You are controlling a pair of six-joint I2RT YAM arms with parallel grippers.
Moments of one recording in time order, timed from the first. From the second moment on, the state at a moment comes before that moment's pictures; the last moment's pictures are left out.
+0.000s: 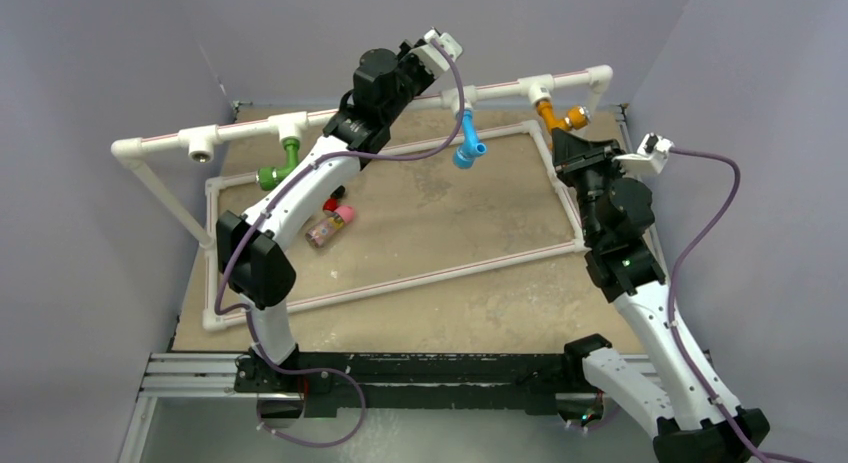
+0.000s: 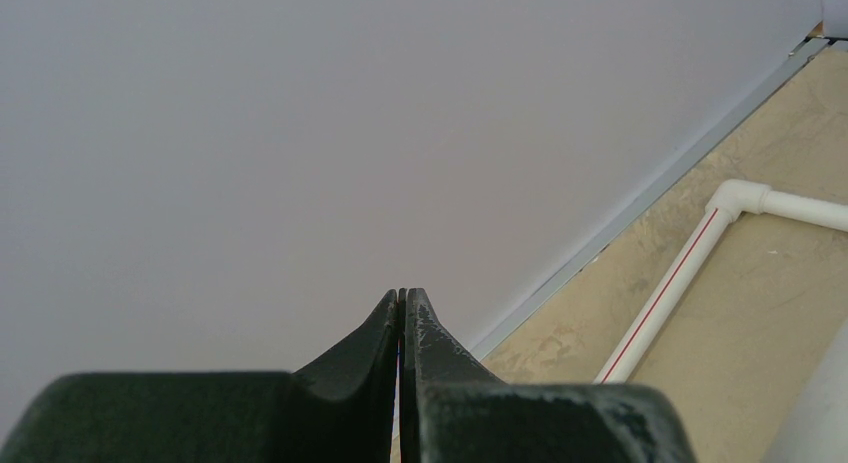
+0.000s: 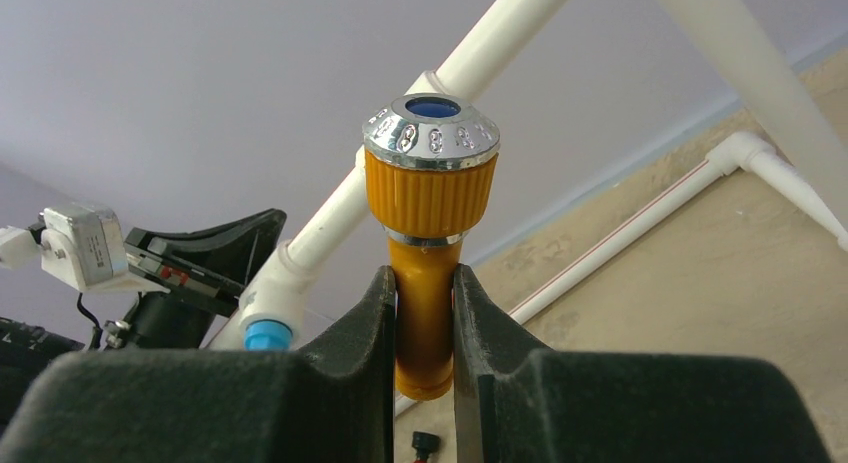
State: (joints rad) left arm -0.58 1.84 1.86 0.01 -0.04 0.56; right arm 0.30 0.83 0.88 0.08 0.31 0.86
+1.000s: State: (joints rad) left arm -0.58 1.84 1.85 0.03 -0.04 0.58; right arm 0.27 0.86 0.83 0.11 0.28 1.31
